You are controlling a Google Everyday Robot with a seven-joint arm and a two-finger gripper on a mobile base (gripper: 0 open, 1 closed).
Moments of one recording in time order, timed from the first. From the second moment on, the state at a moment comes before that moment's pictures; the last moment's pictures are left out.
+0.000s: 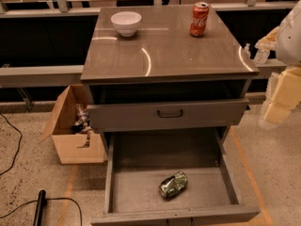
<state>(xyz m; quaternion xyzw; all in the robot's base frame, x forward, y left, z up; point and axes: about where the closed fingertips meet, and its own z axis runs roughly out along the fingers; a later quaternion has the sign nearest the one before) 0.438 -0.217 0.977 -0.60 0.78 -0.03 0.16</state>
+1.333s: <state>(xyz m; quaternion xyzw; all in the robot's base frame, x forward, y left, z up) 0.463 -0.200 0.860 -0.65 0.73 0.01 0.21</state>
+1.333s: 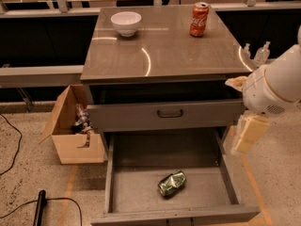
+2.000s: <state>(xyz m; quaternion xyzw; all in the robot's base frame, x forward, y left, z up) 0.476 -0.170 0.736 -0.74 0.62 0.02 0.24</state>
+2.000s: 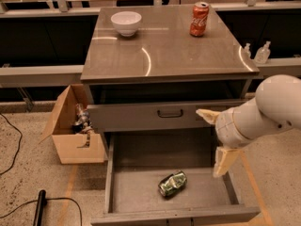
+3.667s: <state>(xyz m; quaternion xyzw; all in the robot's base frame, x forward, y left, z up) 0.518 -0.112 0.579 -0.84 0.50 -0.01 0.22</state>
